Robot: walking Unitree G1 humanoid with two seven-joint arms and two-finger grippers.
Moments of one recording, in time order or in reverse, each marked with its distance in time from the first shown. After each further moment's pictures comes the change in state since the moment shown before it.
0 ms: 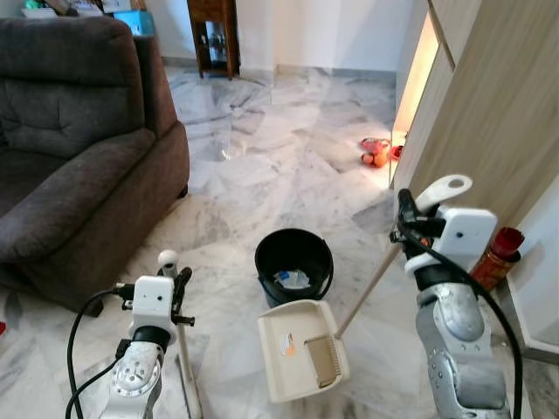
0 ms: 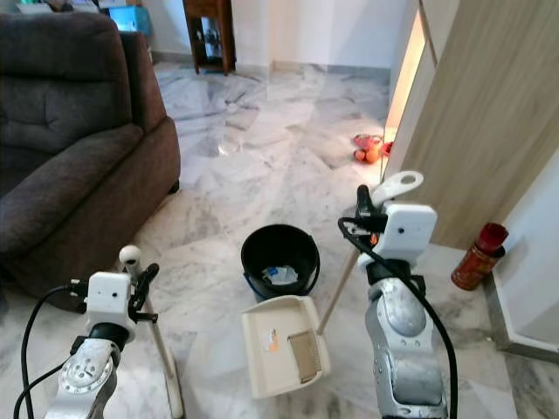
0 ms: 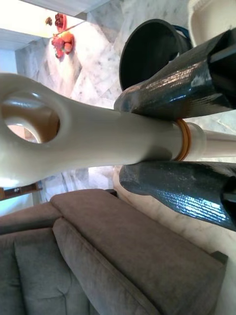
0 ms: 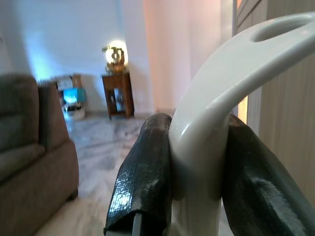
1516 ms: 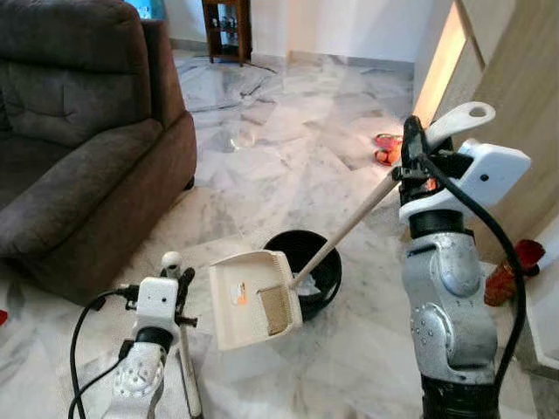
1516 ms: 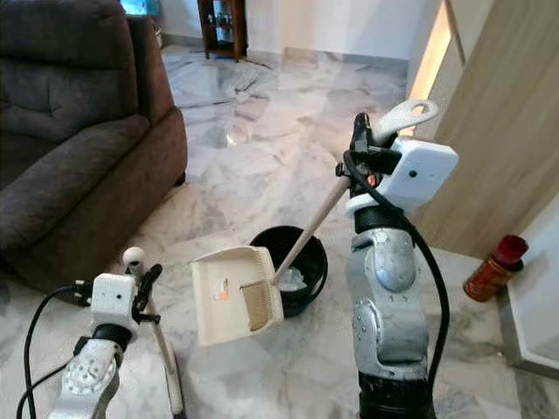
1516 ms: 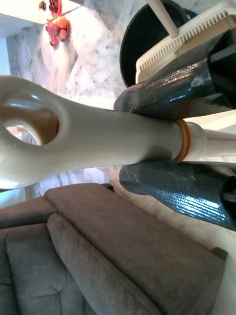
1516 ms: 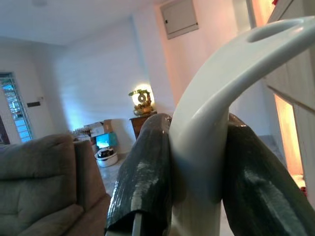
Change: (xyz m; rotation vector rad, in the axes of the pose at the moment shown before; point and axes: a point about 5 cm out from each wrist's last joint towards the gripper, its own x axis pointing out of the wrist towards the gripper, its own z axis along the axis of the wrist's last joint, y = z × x) left arm 0.000 0.001 0.001 0.018 -0.016 0.004; right arm 0.023 0.029 0.054 0.163 -0.186 0.018
